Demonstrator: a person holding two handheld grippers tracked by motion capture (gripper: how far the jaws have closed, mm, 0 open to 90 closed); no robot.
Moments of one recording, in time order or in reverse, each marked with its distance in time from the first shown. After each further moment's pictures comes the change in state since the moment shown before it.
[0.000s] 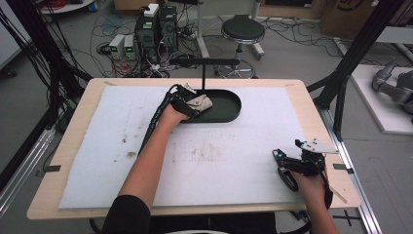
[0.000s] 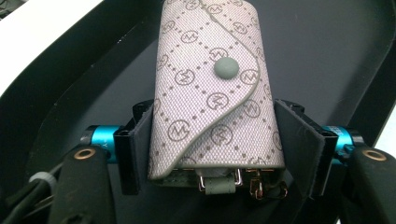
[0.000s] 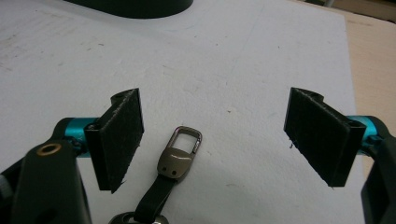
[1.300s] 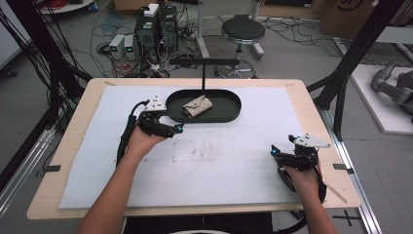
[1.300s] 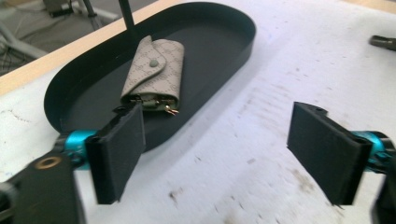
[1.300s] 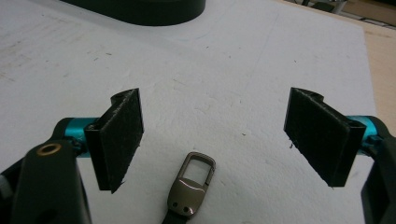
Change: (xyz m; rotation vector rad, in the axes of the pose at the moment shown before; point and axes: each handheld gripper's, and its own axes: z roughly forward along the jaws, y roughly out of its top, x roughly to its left) left arm -0.055 -0.079 -0.133 -0.327 -0.038 -0.029; right arm 0.006 0.013 0.017 0.004 0.025 -0.024
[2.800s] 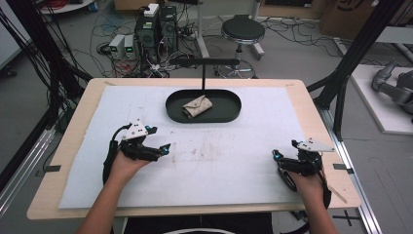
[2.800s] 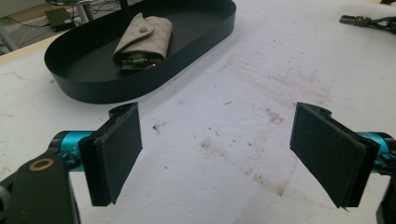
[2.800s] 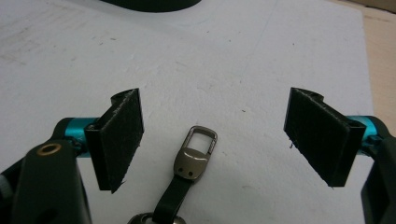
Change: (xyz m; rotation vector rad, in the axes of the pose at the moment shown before) left arm -0.016 -0.059 -0.038 -0.072 -0.005 0.009; right arm 0.002 -0.008 -0.014 0.035 0.003 0.007
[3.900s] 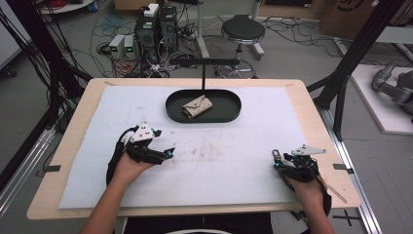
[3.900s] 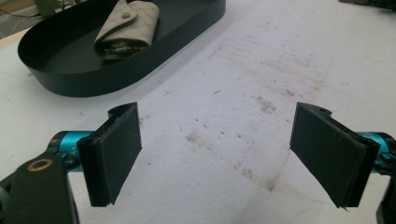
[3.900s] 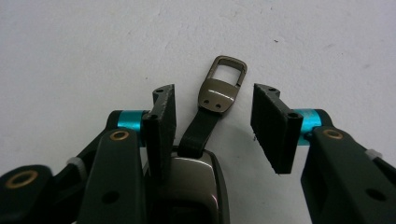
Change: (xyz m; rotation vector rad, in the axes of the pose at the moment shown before) left arm -0.010 0.000 0.009 0.063 -0.012 0.027; right arm 0.008 -0.015 0.004 0.201 0.038 0.018
